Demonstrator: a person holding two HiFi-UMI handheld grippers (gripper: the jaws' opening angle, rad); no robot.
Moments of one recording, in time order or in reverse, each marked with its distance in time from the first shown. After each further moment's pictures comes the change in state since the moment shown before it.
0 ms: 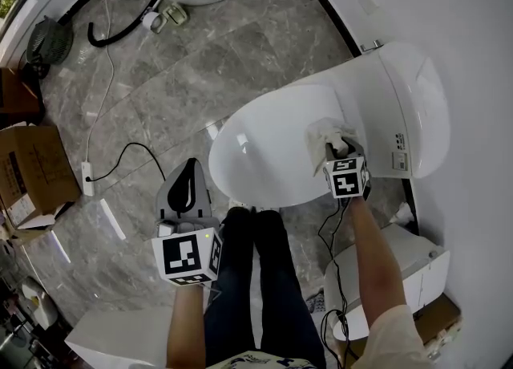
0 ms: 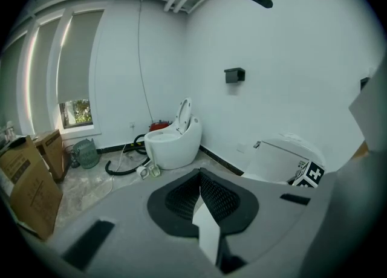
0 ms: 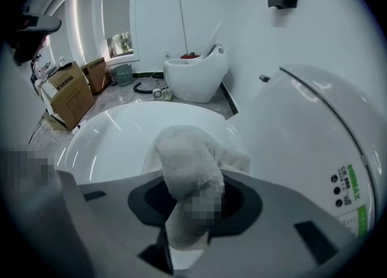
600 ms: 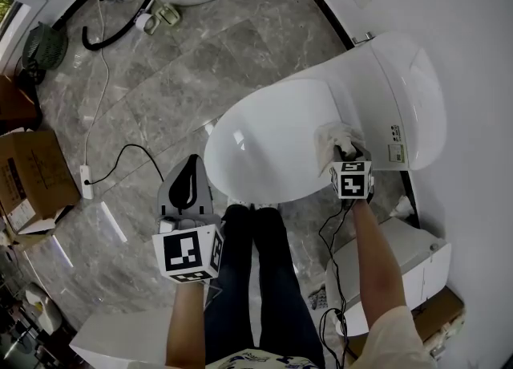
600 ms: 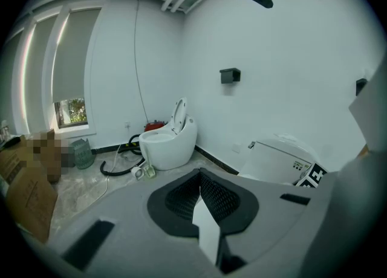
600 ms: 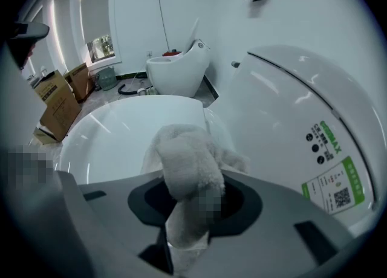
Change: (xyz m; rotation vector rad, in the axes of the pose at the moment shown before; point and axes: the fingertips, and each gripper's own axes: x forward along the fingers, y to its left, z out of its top) left arm 0.003 -0.018 0.001 0.008 -0.004 -0.040; right arm -0.017 -0.029 -0.043 0.138 0.034 -0.080
